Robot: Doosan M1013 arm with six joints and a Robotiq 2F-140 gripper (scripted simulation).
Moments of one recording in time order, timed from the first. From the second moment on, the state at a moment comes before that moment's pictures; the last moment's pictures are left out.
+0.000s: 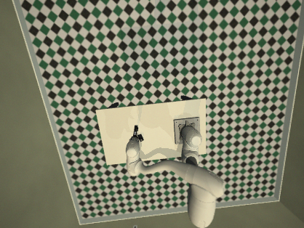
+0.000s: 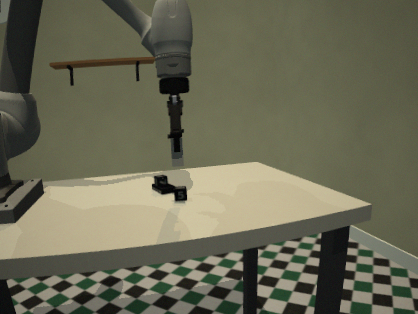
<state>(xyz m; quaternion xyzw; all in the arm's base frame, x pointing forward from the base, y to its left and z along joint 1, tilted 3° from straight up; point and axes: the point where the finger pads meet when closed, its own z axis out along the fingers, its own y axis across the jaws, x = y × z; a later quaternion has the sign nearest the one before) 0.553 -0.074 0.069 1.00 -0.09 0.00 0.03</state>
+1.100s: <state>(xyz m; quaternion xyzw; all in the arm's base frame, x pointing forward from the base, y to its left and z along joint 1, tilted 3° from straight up) 0.553 -0.074 0.074 0.76 -0.65 0.01 0.02</state>
